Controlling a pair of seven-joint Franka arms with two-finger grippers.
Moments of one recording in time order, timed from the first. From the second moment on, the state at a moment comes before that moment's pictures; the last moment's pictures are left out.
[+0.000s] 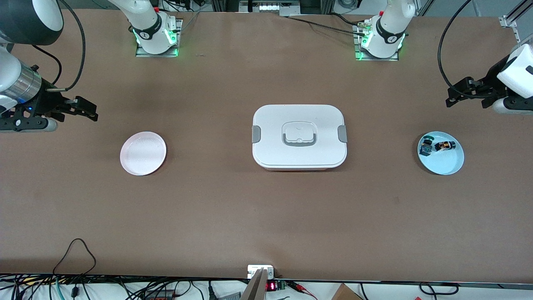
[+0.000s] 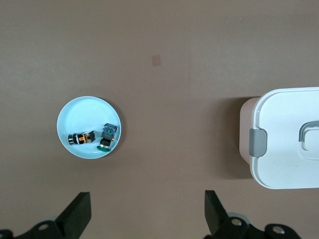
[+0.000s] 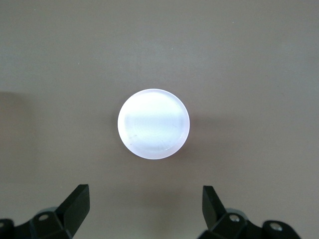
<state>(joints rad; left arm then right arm) 0.08 -0.04 -0.08 -1.68 -0.03 1.61 0.00 0.16 0.04 -0.13 -1.74 0.00 1.75 0.00</state>
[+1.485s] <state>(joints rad) 0.09 0.13 -0.07 -1.67 -0.03 1.58 0.00 0.16 0.04 -0.13 -1.74 0.00 1.75 0.00</state>
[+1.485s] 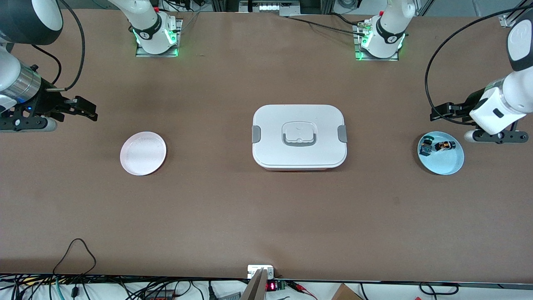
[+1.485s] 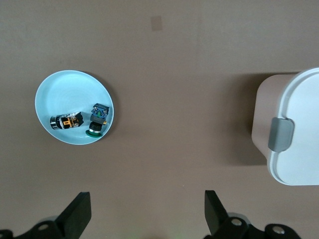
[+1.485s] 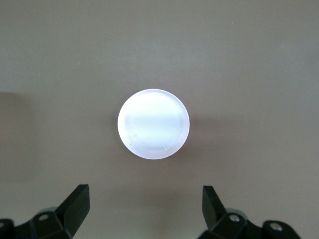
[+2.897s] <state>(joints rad) 0.29 0.34 -0.07 -1.76 -0.03 1.84 0.10 0.16 0.03 -0.13 -1.74 0.00 1.75 0.00</state>
